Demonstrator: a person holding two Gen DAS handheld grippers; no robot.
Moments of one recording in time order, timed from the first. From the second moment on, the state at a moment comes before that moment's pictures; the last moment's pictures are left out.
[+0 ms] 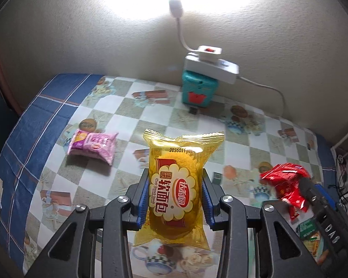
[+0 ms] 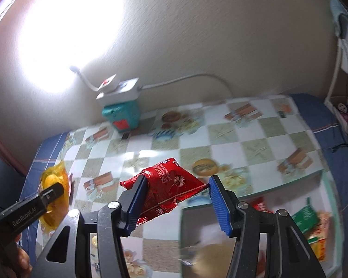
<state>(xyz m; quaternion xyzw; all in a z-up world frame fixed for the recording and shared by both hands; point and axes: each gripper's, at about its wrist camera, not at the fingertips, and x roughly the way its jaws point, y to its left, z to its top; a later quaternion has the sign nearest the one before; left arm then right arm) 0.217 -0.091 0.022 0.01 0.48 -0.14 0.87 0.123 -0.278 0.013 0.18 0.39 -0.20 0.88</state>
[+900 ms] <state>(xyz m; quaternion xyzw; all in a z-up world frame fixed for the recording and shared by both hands) 0.114 -0.260 0.003 0.13 0.46 -0.28 0.83 -0.006 -0.429 0.032 0.22 0.37 -0.34 0.83</state>
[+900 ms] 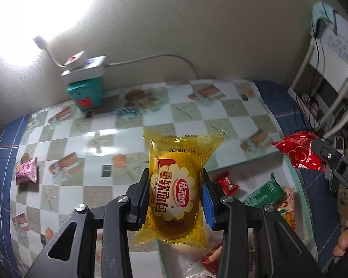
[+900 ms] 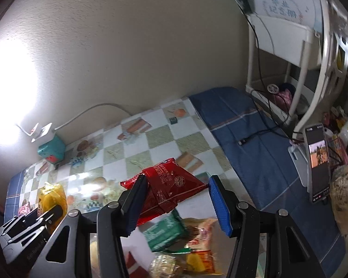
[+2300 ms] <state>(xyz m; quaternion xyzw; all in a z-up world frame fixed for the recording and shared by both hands) 0.084 -0.316 -0.053 0.23 0.49 -0.29 0.79 0.011 -0.439 -0.051 0.24 0.49 -0.27 0.79</state>
